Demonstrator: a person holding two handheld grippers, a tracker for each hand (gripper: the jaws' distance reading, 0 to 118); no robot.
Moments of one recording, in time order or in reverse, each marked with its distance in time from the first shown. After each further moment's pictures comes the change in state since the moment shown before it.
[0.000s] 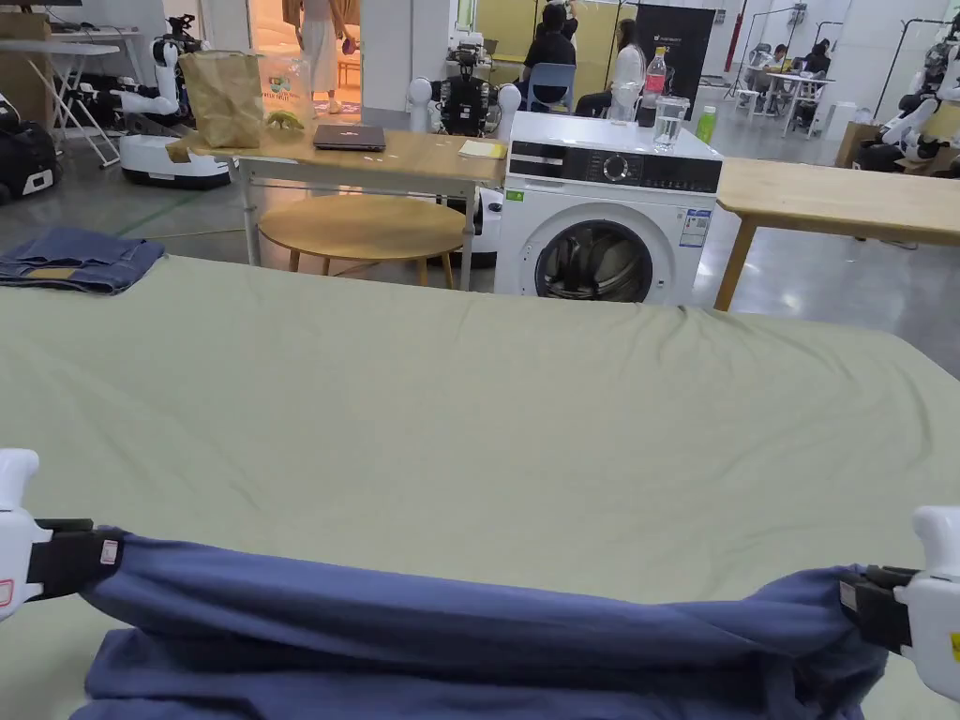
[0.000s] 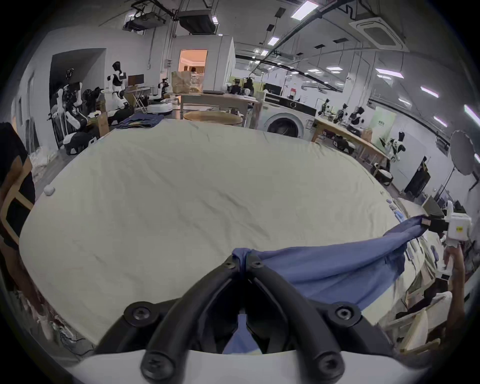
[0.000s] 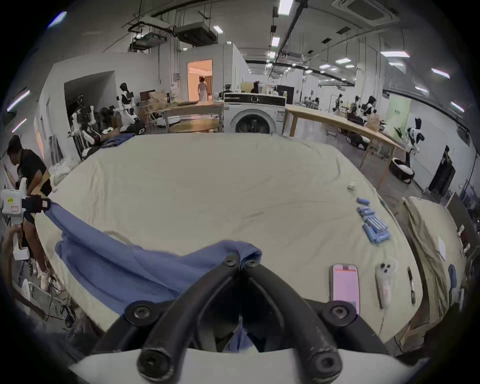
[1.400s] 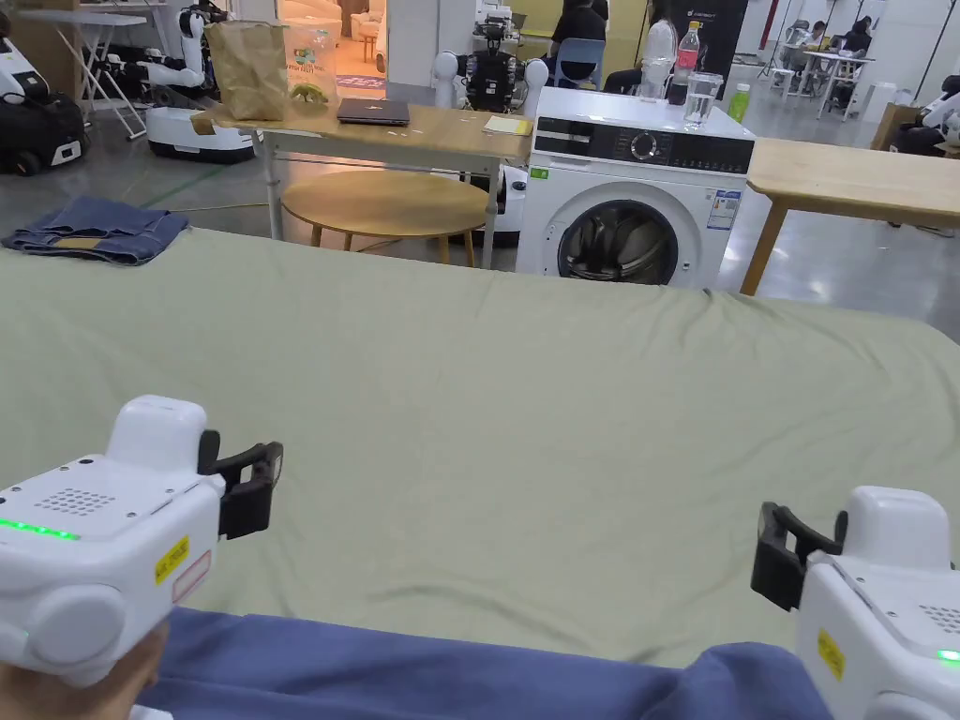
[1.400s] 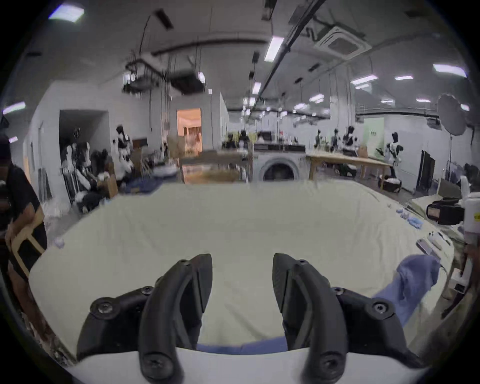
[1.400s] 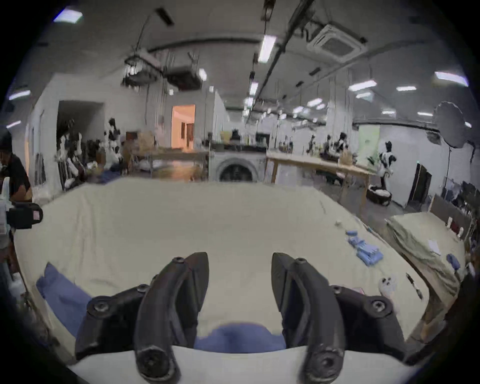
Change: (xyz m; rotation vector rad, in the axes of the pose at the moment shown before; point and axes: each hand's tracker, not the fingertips) left arm 0.116 -0.004 -0.023 0.420 0.120 -0.201; right arm -0.093 -0.009 -0.015 0.421 -0.146 -0.053
